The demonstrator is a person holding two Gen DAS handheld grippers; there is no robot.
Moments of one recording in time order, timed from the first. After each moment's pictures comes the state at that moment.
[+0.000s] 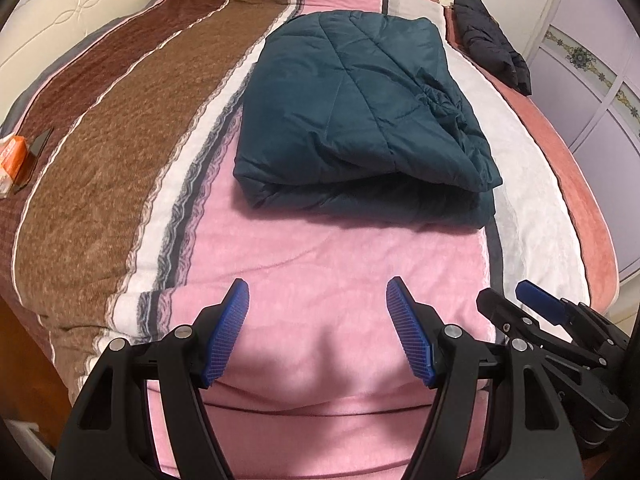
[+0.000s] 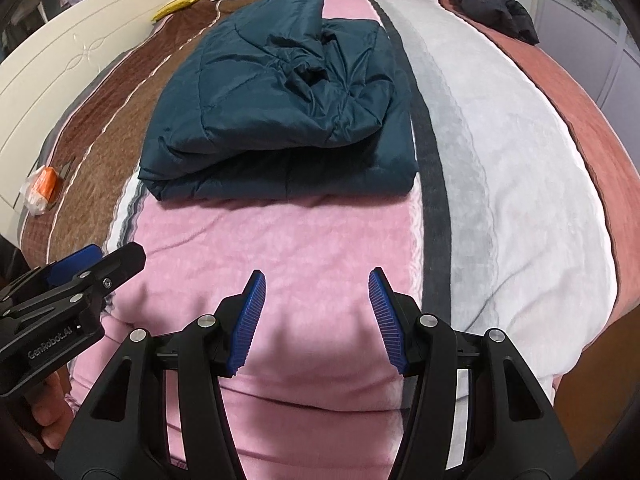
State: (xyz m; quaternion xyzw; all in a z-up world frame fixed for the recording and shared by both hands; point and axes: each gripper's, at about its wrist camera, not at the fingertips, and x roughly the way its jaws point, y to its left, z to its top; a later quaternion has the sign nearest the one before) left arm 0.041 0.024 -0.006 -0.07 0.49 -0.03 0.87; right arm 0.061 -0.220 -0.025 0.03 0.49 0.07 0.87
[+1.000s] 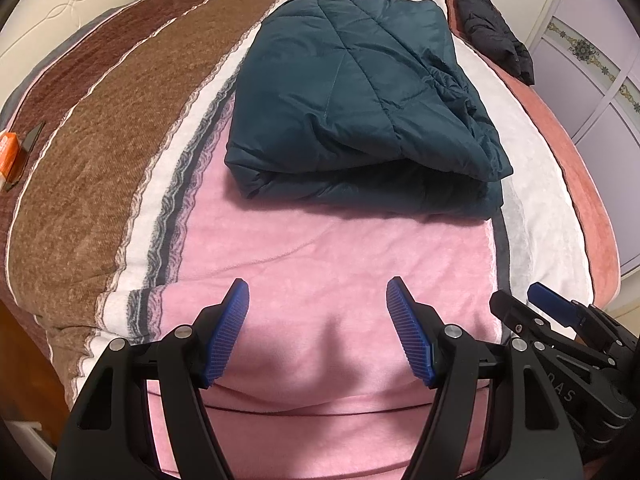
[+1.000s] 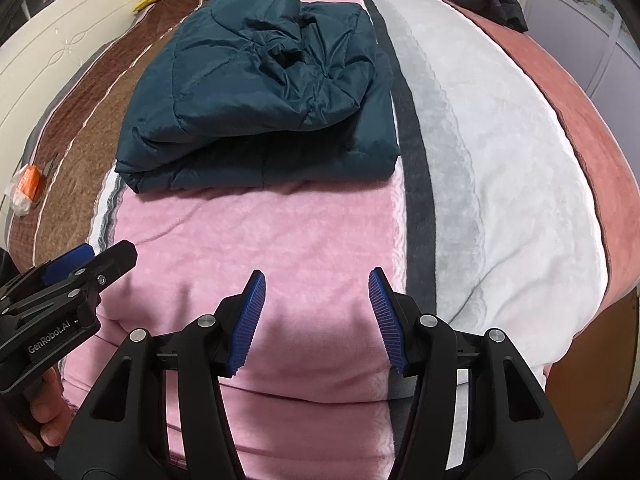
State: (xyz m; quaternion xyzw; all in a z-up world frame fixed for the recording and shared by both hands) left arm 0.050 0.020 -0.017 -0.06 0.51 -0.04 0.86; right arm 0.065 -0.227 -0.032 0.02 0.52 0.04 0.85
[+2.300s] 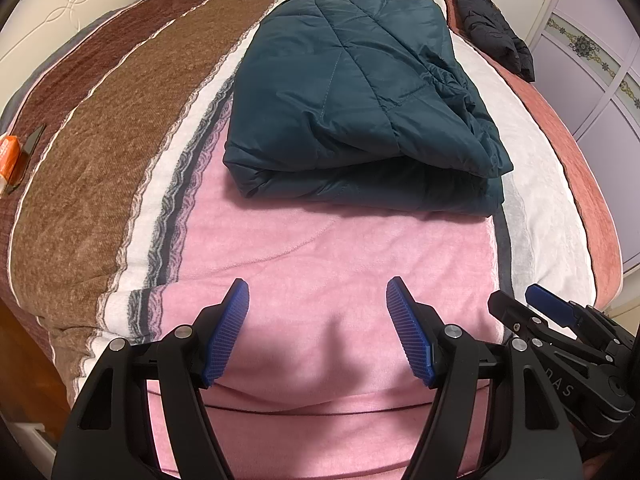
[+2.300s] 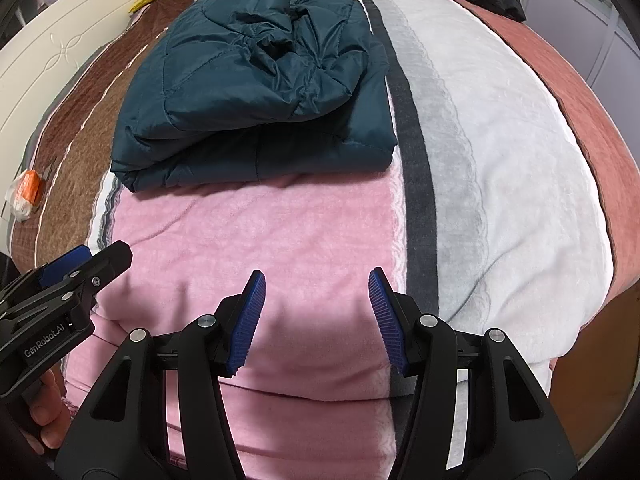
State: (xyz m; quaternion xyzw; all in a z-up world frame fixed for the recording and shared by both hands) left arm 0.051 0.018 -0.018 -0.06 0.51 -0.03 0.86; right arm 0.066 -0.230 -0.038 0.03 0.53 0.04 0.85
